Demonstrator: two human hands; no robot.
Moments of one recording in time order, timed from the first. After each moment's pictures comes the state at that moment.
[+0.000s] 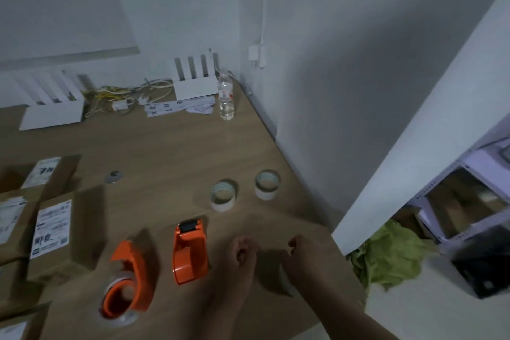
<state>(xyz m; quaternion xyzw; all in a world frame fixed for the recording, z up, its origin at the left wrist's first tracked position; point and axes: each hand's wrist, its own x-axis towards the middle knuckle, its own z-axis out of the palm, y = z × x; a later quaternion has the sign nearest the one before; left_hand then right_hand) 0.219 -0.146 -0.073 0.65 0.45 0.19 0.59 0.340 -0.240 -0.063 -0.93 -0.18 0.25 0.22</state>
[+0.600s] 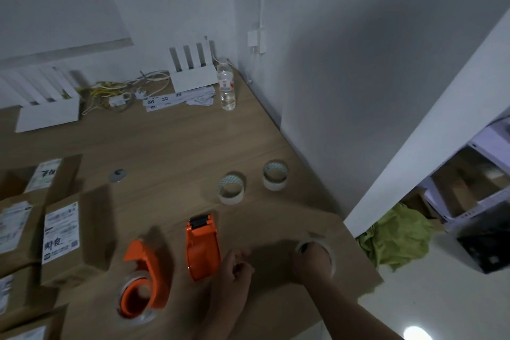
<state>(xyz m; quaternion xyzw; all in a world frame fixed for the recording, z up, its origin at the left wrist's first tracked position) 0.171 -0.125 -0.093 0.68 0.45 0.12 0.57 0.328 -0.228 -0.124 -0.93 -0.03 0.28 0.24</state>
